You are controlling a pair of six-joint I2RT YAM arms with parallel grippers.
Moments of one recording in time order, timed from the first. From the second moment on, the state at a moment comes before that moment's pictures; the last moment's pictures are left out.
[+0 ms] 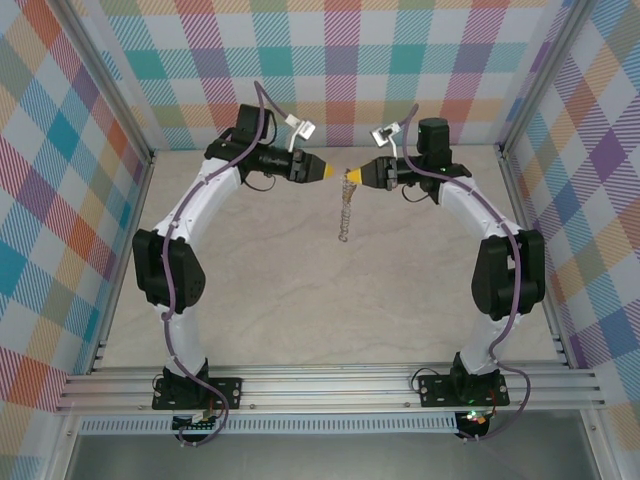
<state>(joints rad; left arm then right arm) -0.34 1.96 1.94 -0.69 1.04 -0.08 0.23 1.82 1.51 -0.13 -1.41 0.32</state>
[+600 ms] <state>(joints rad) -0.37 1.97 1.95 -0.71 1.09 -0.06 0.24 1.82 1.47 -0.10 -1.42 0.32</state>
